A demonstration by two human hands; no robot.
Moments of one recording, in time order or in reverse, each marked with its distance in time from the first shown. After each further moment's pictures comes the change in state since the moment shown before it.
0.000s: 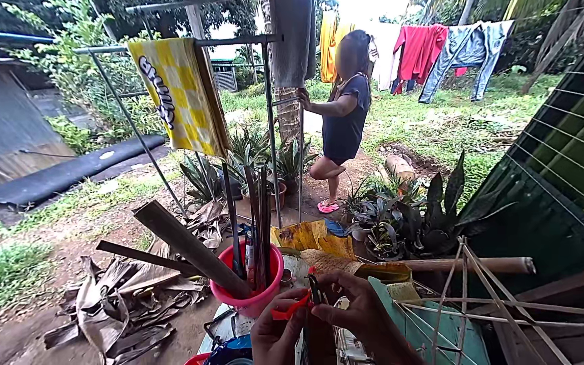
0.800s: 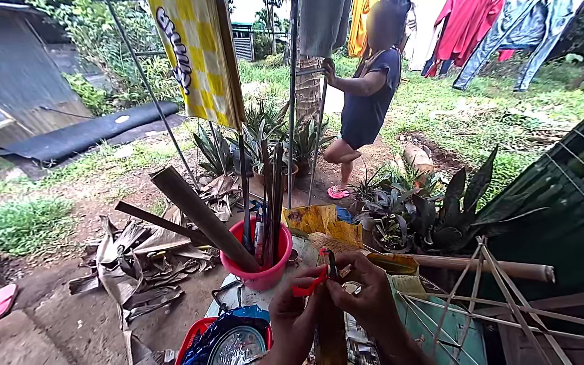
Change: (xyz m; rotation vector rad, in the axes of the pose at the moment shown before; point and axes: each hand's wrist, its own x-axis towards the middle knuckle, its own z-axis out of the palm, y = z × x) left_hand 0.005 -0.015 0.009 0.105 0.012 0.186; right_hand 0.002 0.007 0.013 -0.279 0.158 -0.060
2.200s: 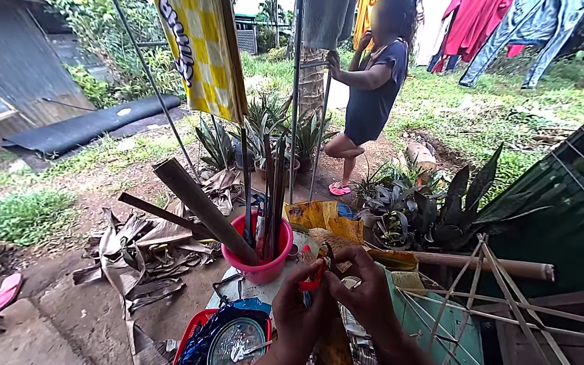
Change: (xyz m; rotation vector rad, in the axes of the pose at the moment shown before) left_hand -0.009 -0.005 0.006 0.194 0.067 0.104; right_hand -0.005 -0.001 0.004 -0.043 0.028 -0.009
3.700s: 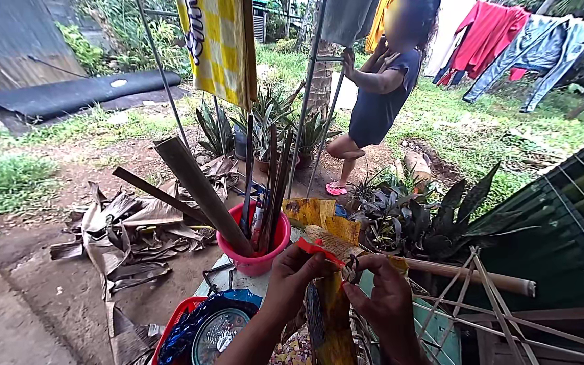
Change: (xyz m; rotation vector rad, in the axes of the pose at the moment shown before) left_hand 0.043 0.007 -0.022 -0.506 -0.154 -0.573; right_hand -0.007 -0.007 -0.014 0.115 -0.019 -0.080
